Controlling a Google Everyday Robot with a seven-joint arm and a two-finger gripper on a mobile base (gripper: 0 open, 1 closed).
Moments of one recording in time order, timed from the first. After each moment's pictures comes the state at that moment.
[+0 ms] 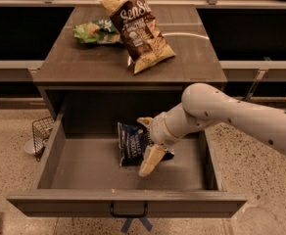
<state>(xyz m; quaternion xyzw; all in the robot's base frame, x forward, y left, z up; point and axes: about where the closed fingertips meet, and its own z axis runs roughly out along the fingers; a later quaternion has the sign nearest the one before) 0.514 -0.002 0.664 -0.68 0.64 0.23 0.28</state>
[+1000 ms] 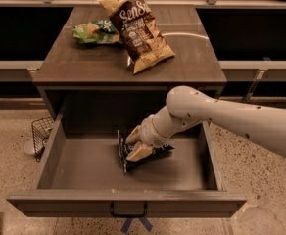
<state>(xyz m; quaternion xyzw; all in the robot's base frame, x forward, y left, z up) 0.528 0.024 0.632 -0.70 0.63 0.22 0.25</state>
